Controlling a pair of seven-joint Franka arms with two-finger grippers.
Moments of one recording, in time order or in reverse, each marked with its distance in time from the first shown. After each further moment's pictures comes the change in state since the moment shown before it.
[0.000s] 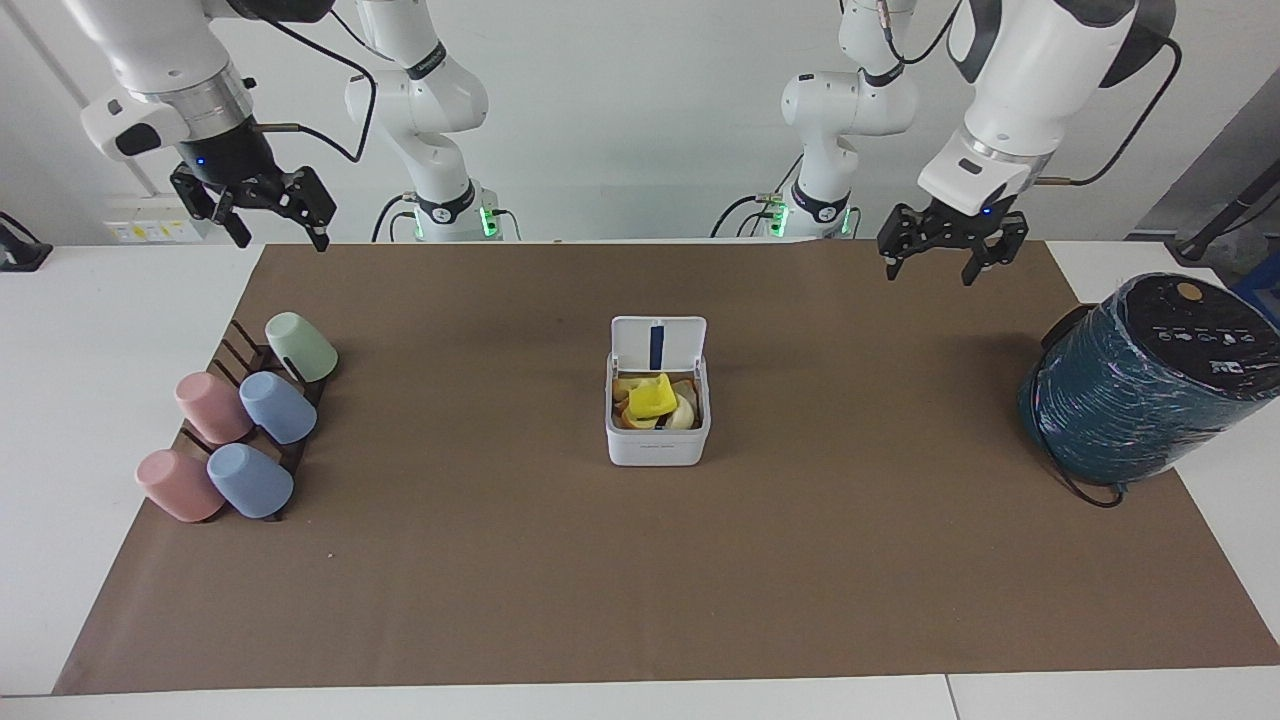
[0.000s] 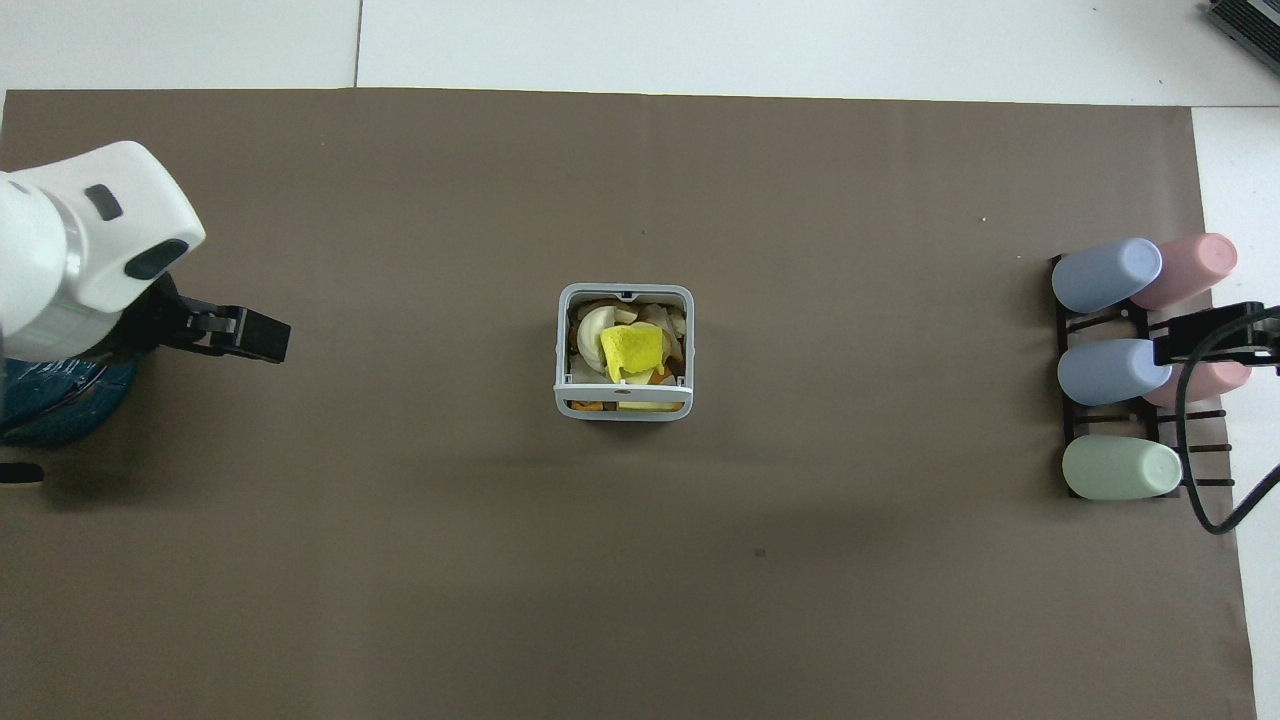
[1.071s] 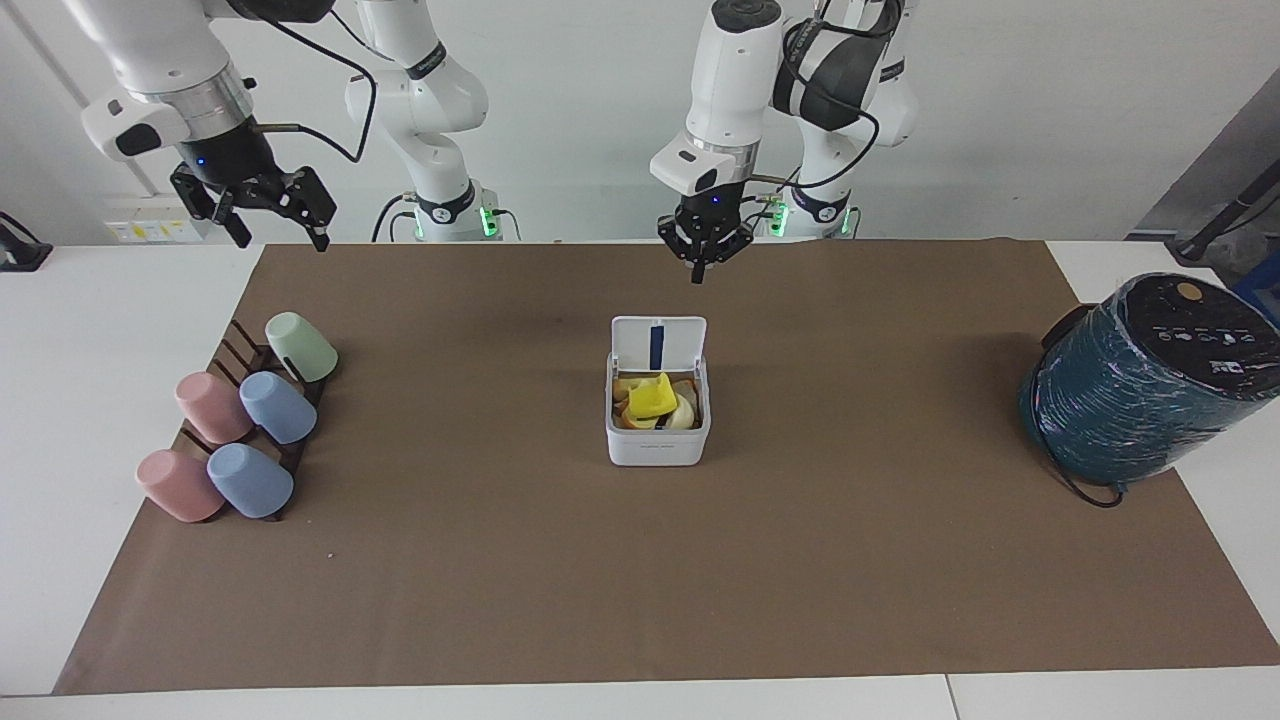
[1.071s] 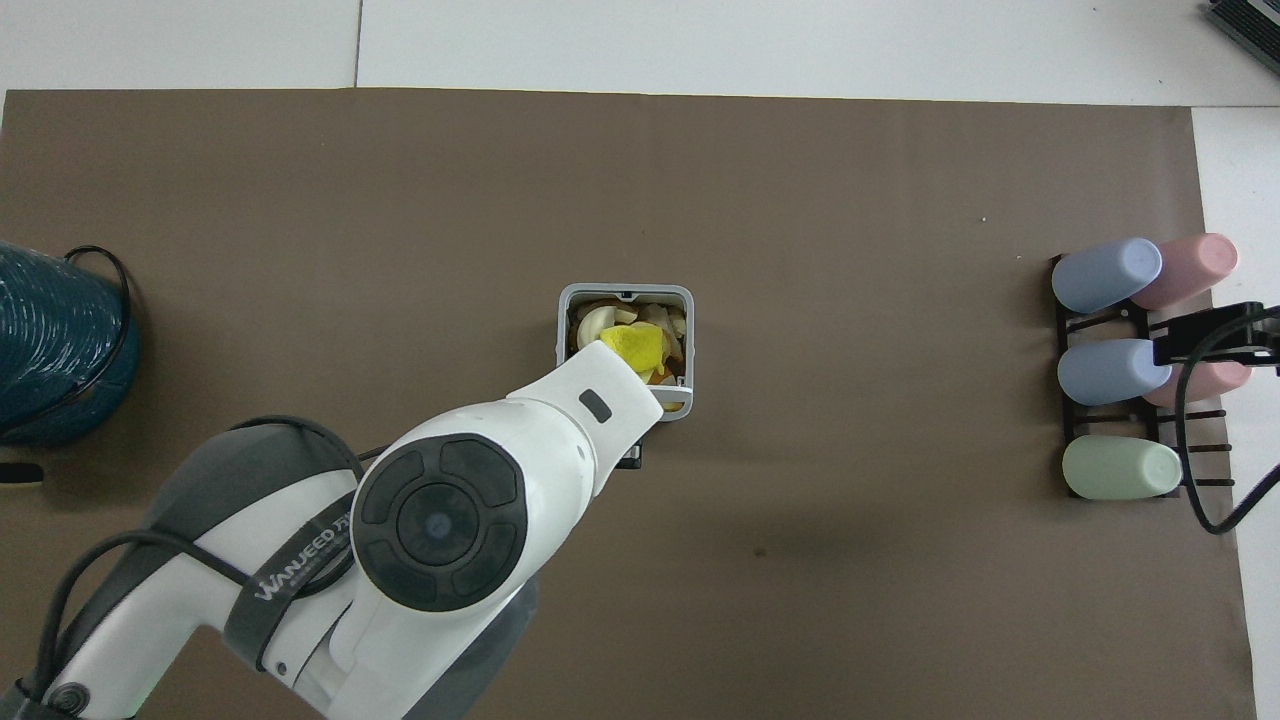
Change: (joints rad) left arm -0.463 -0.001 -0.012 -0.242 0.000 0.439 -0.572; right arm 0.000 0.000 0.000 -0.001 0.000 0.000 0.000
